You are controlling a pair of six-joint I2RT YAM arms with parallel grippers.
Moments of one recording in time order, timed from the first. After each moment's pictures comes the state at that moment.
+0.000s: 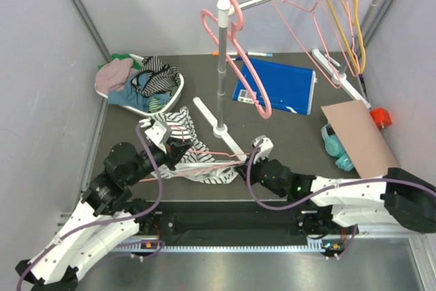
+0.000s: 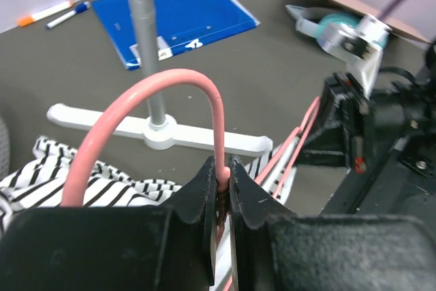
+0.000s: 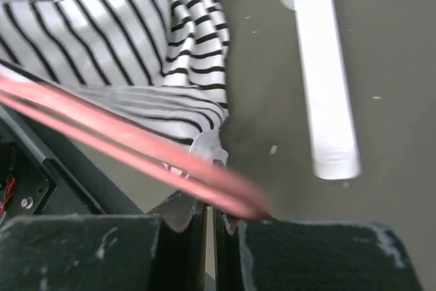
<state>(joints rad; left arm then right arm) -0.67 0.47 0.71 -0.34 0.15 -0.08 1.20 1.15 0.37 0.41 0.39 0.57</state>
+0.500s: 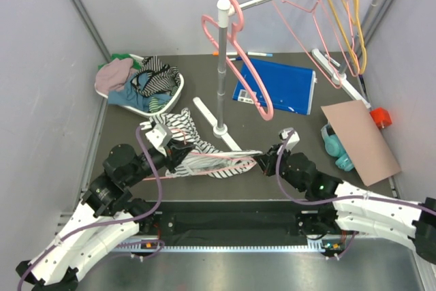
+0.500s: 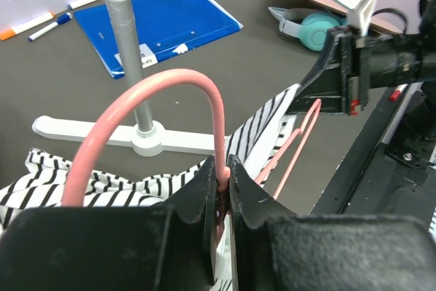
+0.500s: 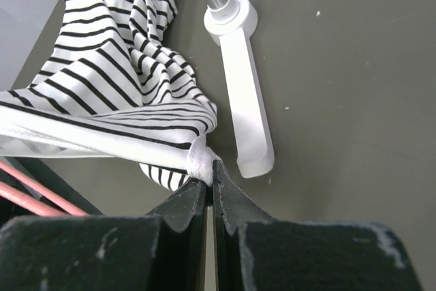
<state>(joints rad) -0.67 0.45 0.68 -0.31 0.23 -0.07 0.97 0.81 0.27 0.23 0.30 0.59</state>
